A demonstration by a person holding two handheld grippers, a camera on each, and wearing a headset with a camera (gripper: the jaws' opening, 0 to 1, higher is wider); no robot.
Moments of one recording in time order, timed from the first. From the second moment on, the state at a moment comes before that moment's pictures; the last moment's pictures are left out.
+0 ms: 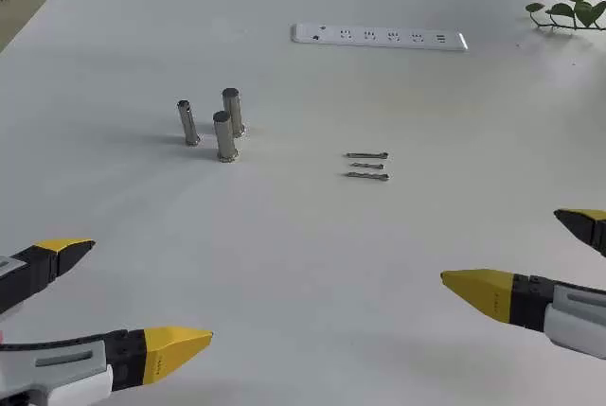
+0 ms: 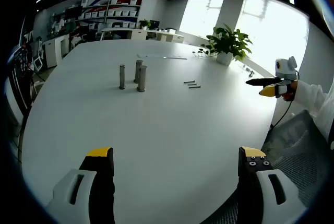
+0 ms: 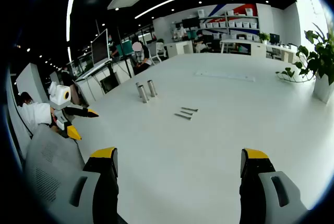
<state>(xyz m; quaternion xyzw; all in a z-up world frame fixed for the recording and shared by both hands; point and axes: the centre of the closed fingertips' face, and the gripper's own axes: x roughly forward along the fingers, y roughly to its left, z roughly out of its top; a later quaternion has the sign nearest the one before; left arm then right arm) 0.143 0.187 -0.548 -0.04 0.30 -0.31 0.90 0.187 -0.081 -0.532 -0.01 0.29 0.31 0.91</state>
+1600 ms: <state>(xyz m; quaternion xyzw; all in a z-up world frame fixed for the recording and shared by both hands) 0.167 0.199 -0.542 -0.05 0.28 -0.28 0.92 0.187 -0.081 -0.532 0.00 0.30 0.30 0.91</state>
